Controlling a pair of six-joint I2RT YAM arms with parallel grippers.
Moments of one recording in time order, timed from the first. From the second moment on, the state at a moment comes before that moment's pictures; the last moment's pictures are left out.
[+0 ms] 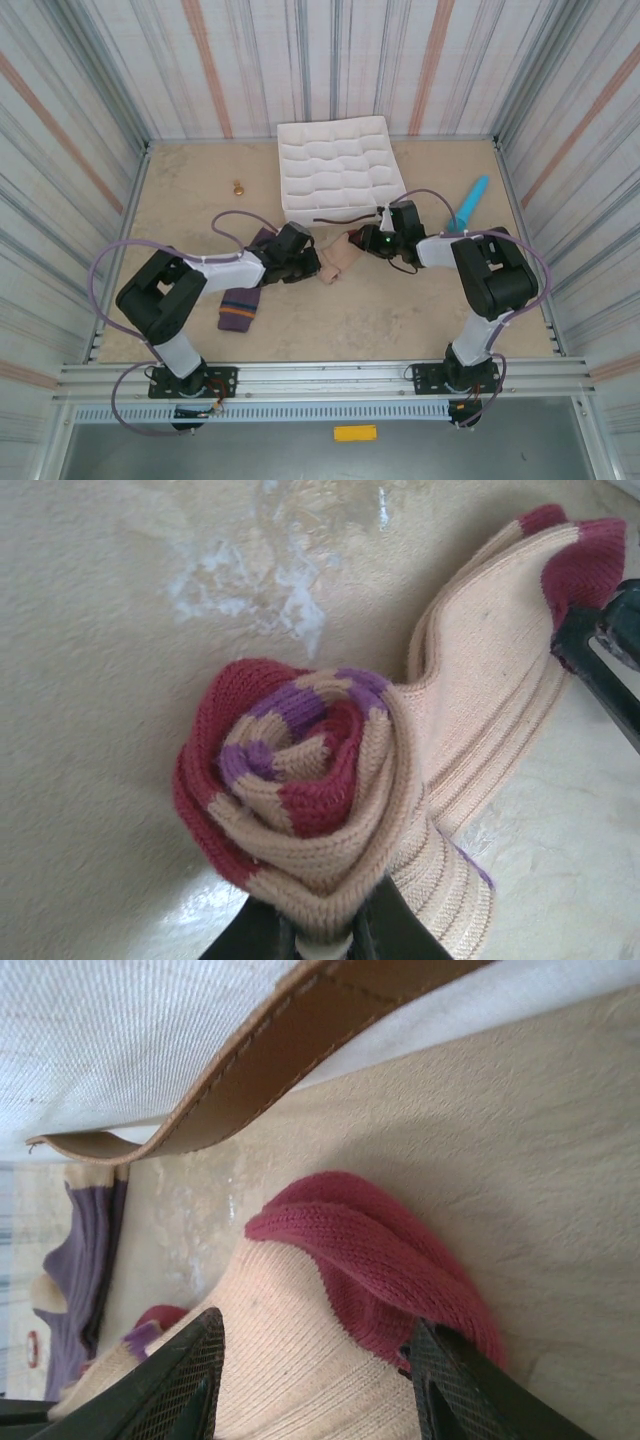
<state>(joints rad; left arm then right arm) -0.75 1.68 0.82 -0.04 0.08 -0.93 0.35 1.76 0.76 0.22 -0.45 0.66</state>
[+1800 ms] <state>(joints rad) -0.72 1.69 0.85 -0.09 0.14 -1.00 1.09 1.72 0.55 0.54 0.50 -0.07</state>
